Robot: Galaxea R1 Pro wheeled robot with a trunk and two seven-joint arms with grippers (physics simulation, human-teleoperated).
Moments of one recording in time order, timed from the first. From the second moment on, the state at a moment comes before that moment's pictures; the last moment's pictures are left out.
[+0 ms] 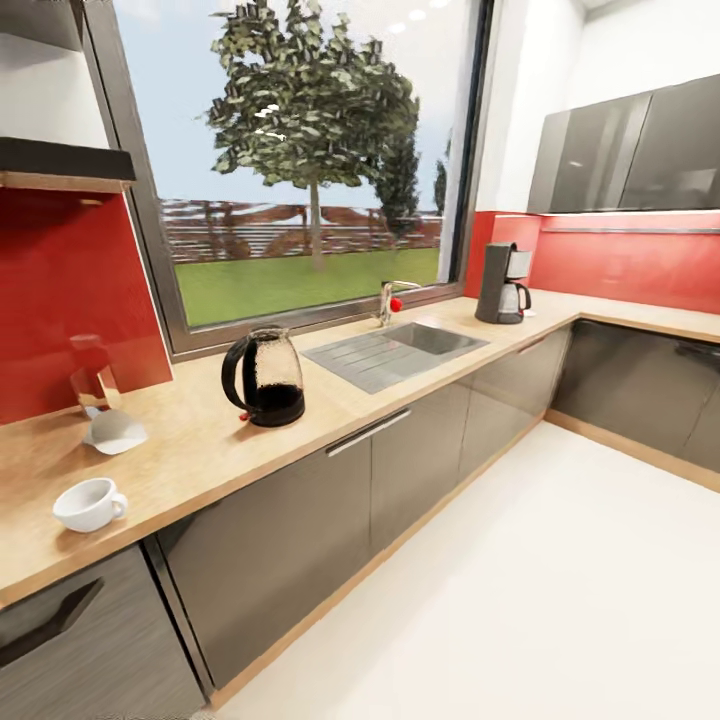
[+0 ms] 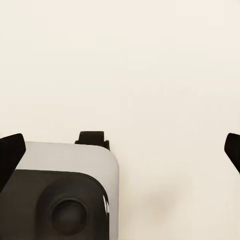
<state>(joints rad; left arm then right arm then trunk) 0.04 -0.02 0.22 -0.28 0.00 -0.10 0.00 -0.03 -0.08 0.01 -0.21 0.00 -0.17 0.00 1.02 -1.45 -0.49</state>
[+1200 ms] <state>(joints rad) 0.04 -0.02 0.22 -0.28 0.00 -0.10 0.00 -0.03 -0.08 0.01 -0.21 0.00 -0.17 0.00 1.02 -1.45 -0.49</state>
